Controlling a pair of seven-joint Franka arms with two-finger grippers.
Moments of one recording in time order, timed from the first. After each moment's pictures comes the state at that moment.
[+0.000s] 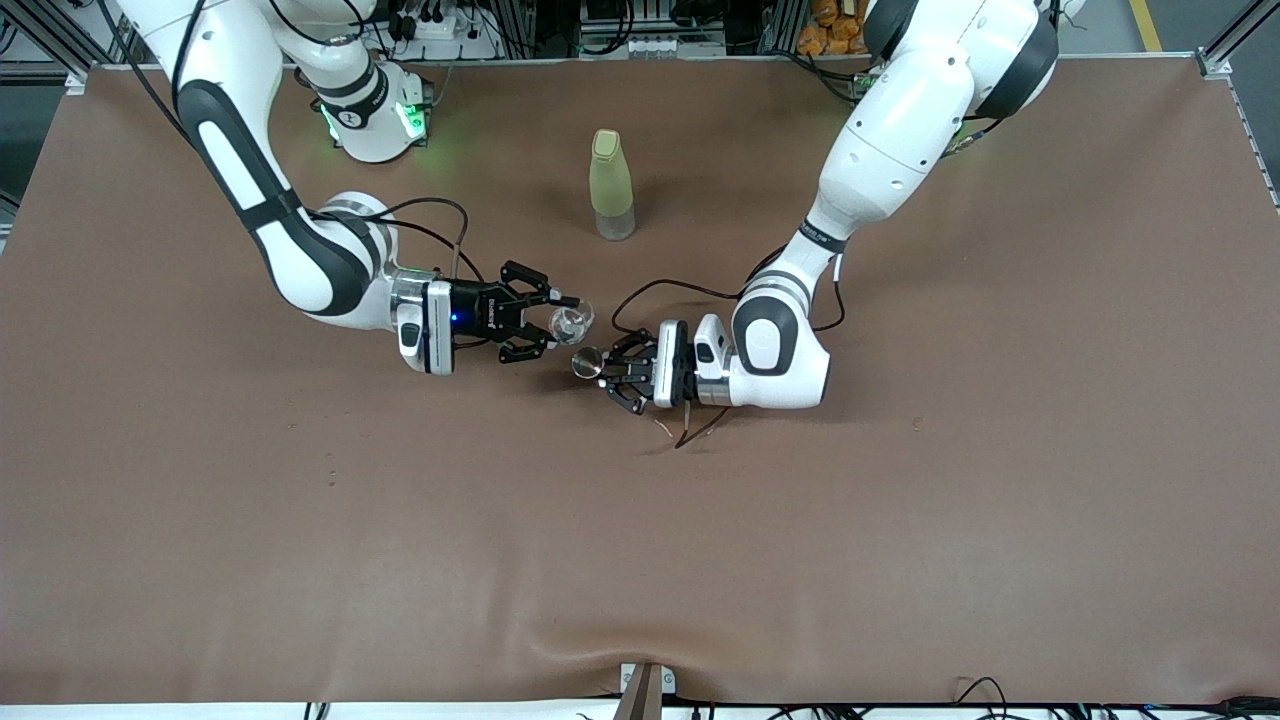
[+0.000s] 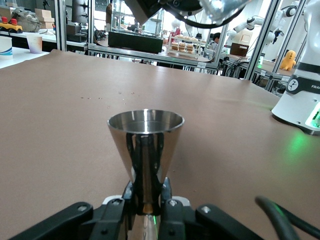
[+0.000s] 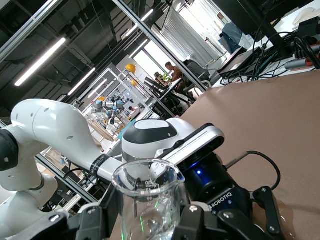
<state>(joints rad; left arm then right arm) -0.52 0.92 -0.14 -1.49 -1.64 2.16 2.22 -0.04 0.36 0.44 -2.17 1.85 2.03 -1.83</state>
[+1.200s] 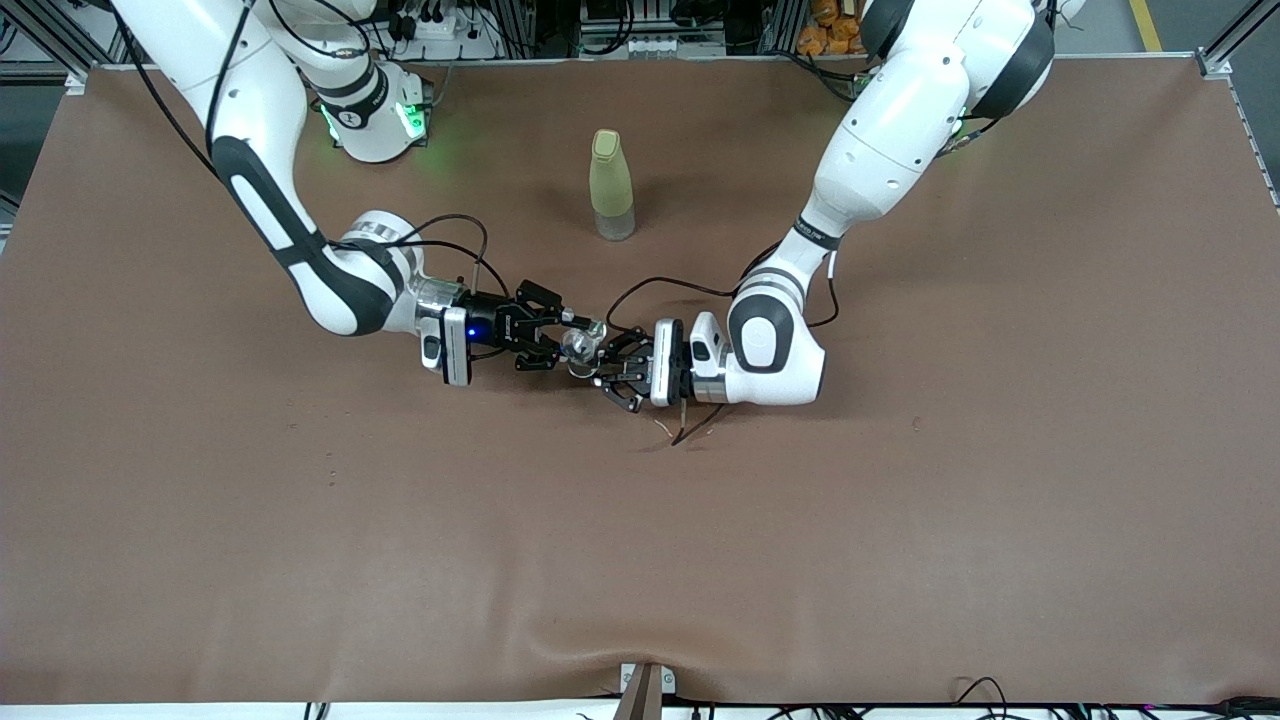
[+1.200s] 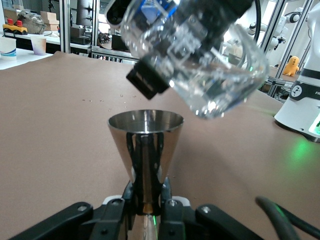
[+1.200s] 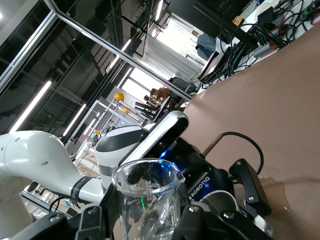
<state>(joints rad) -0.53 0.92 -0.14 -1.49 -1.67 2.16 2.22 -0.01 0.49 0.44 -2.17 2.03 2.03 -1.81</state>
